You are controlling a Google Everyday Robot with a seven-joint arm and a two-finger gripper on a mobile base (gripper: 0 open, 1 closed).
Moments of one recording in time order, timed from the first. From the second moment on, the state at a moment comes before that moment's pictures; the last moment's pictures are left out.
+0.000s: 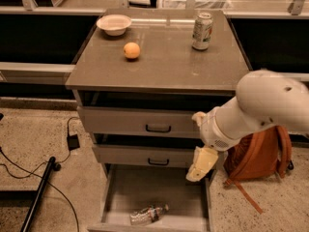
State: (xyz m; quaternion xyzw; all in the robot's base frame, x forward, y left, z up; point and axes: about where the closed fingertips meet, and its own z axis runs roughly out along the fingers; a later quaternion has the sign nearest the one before) arm 0.457 -0.110 0.740 -0.62 0.75 0.11 0.21
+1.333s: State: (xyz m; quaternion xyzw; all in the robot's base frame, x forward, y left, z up) arm 0.459 -0.050 0.545 -0.65 0.61 0.30 0.33
